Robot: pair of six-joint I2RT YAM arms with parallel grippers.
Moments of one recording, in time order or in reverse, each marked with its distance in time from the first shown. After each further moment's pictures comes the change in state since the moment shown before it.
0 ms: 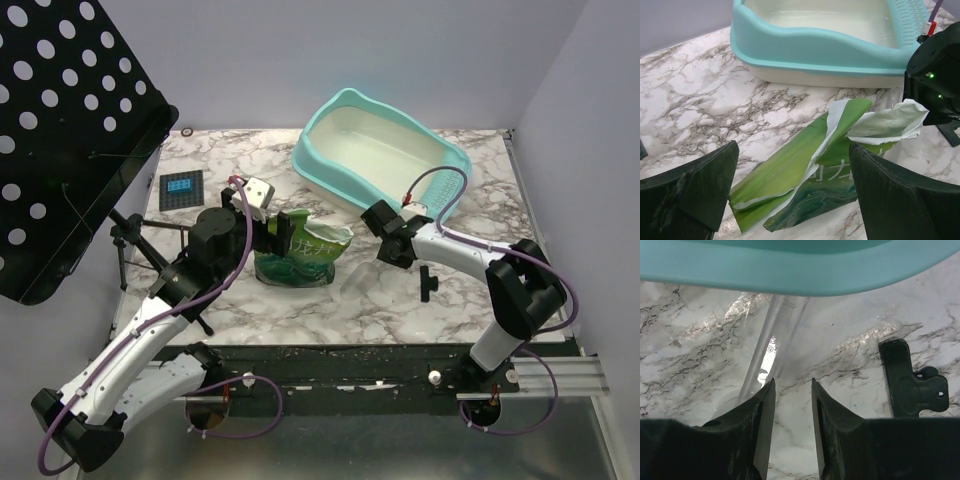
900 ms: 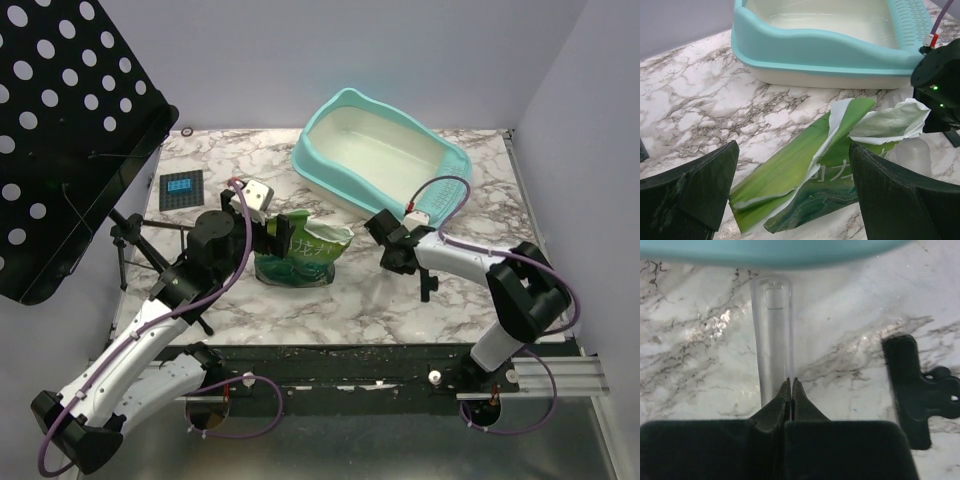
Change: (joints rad) left arm 0.000 -0.011 -0.028 0.030 0.000 0.011; right arm 0.000 0.020 -0.083 0.118 -0.003 0.029
